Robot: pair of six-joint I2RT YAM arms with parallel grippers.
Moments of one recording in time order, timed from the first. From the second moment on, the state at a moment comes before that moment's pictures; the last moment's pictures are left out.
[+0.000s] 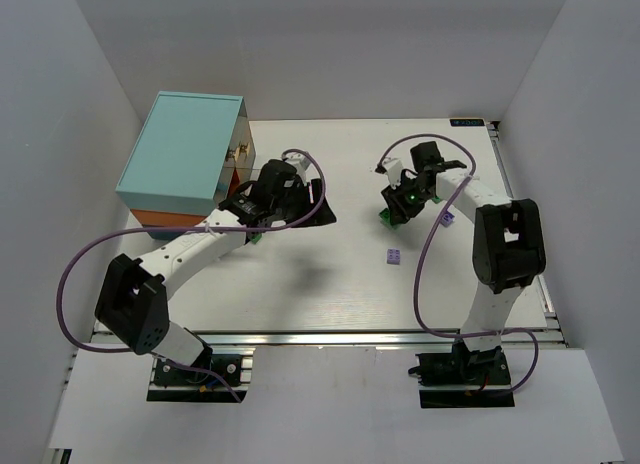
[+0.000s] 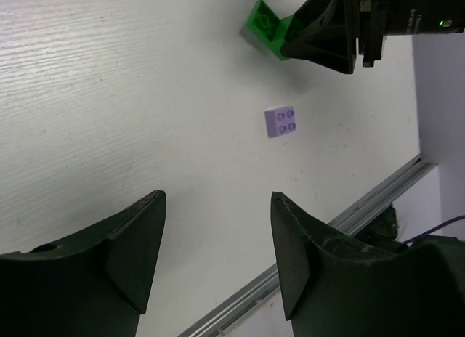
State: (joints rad) left arm -0.64 1.49 1.16 -0.33 0.18 -0.59; right arm 0.25 1.87 1.32 -0.63 -0.34 -0.52
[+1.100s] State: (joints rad) left arm -0.63 1.65 1.21 0.08 0.47 -0.82; right arm 0.27 1.59 1.37 -0.76 -1.10 -0.98
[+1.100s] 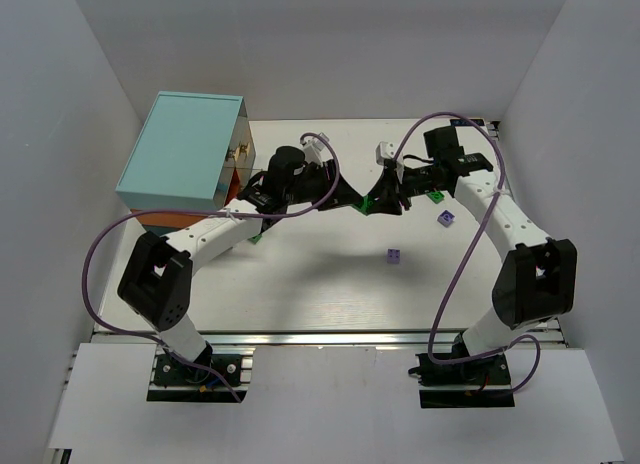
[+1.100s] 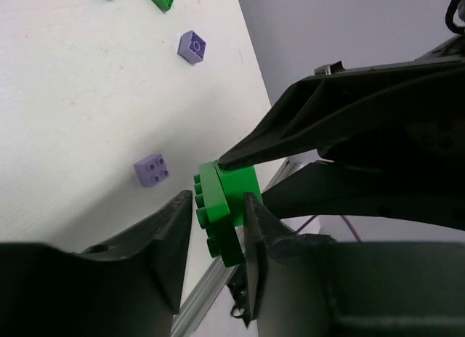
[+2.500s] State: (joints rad) left arm -0.57 1.60 1.59 -0.95 -0.81 -0.51; right arm 0.44 1.60 1.27 -0.33 -0.84 -0.52
